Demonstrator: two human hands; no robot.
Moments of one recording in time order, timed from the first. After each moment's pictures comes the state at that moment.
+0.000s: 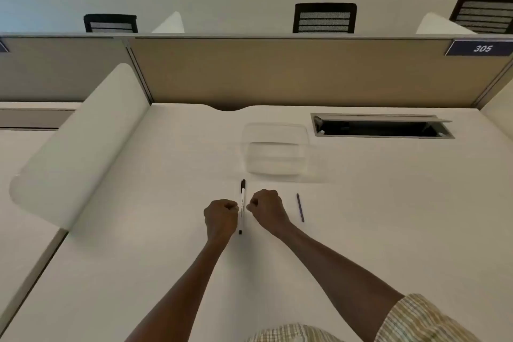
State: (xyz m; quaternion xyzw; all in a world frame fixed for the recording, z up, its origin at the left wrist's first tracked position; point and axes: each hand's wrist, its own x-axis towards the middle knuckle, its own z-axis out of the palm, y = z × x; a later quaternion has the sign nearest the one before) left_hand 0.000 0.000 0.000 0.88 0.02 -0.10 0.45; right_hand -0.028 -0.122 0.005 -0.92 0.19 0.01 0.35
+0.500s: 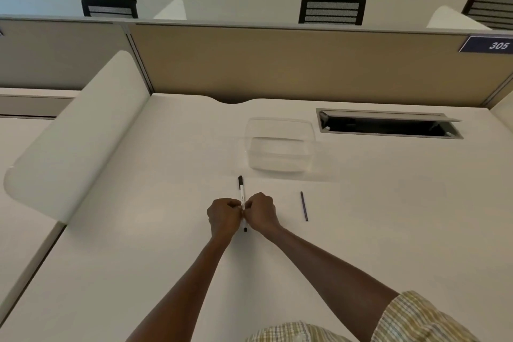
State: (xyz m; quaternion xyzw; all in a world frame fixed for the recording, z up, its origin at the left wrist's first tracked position) left_hand 0.010 -0.002 -0.014 0.85 0.08 -0.15 0.50; right_hand -0.017 -0.098 -0.010 -0.88 0.25 0.08 0.40
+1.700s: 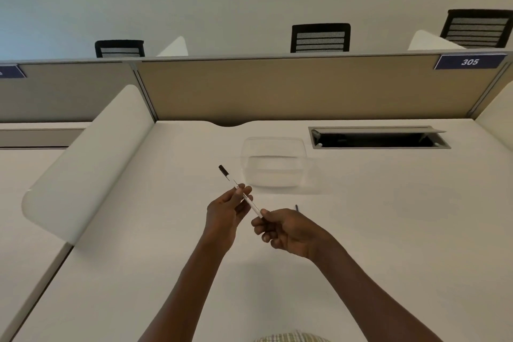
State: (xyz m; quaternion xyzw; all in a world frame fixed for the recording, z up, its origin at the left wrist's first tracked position) left_hand -0.012 -0.006 0.070 0.54 0.06 -0.23 0.81; right_hand -0.091 -0.157 0.064 -0.53 0.20 0.22 0.80
